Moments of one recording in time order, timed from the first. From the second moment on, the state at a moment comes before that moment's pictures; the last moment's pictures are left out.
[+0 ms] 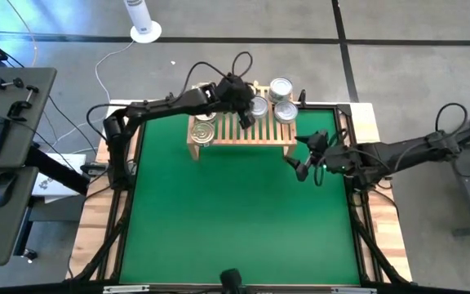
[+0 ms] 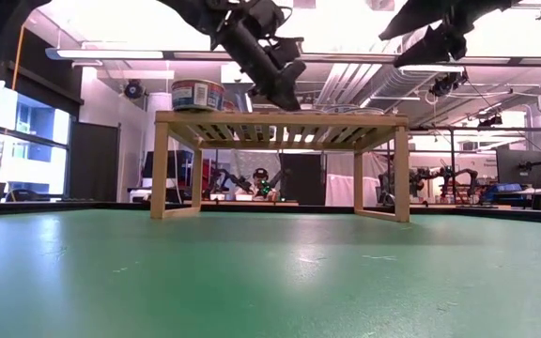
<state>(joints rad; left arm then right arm) 0.42 1.92 1.68 -0.39 -0.14 0.15 0.19 0.88 0.76 -0.37 0.66 0.39</state>
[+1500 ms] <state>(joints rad) 0.26 1.93 1.68 -0.44 0.09 0.20 -0.02 1.04 0.47 0.20 0.49 0.14</state>
